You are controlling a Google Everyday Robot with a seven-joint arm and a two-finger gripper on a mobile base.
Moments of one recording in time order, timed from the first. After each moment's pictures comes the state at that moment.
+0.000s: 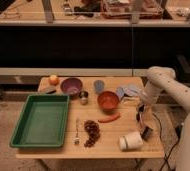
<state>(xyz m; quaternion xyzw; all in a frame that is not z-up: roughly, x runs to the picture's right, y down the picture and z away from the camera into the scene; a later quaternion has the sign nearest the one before) 0.288 0.103 0.836 -0.27 -0.29 -0.47 0.79</state>
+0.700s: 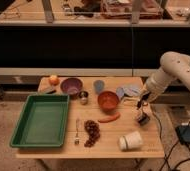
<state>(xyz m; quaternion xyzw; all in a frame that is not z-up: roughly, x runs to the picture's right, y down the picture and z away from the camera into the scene) 0.288 0.036 0.771 -0.19 -0.27 -0.45 0.83</state>
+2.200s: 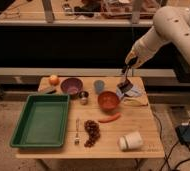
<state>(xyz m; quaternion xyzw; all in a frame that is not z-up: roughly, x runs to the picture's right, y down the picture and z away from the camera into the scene) 0.186 -0.129 0.687 -0.08 -0.23 -0.40 0.88</state>
